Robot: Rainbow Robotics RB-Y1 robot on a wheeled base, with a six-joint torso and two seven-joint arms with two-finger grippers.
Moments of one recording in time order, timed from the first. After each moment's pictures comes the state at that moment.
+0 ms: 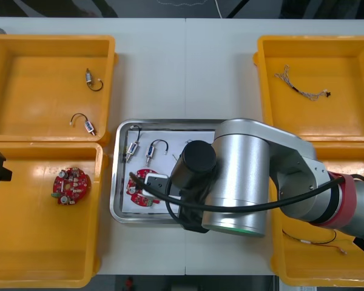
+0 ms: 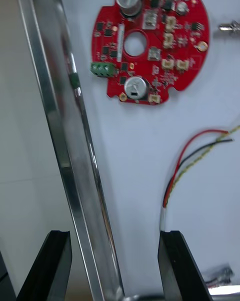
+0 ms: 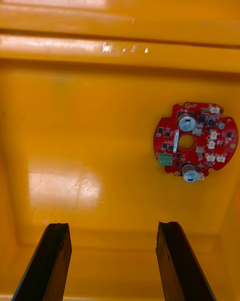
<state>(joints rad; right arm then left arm) -0.77 -0.50 0.96 -2.14 -0.64 1.71 1.57 -0.06 0.81 0.32 -2.24 0.87 1.91 -1.17</state>
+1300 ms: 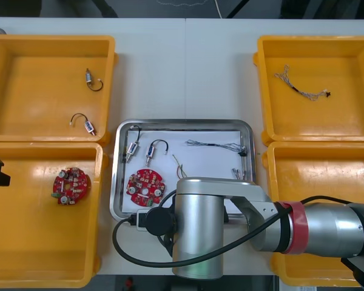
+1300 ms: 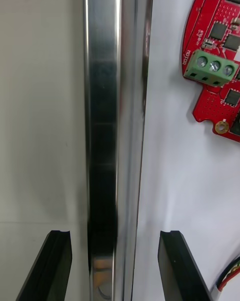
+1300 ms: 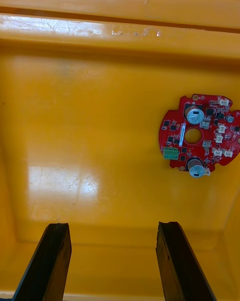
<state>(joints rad) -0.77 -0.40 1.23 -1.94 -0.39 1.61 1.63 -0.03 0.81 0.33 -2.24 0.88 1.89 -1.17</state>
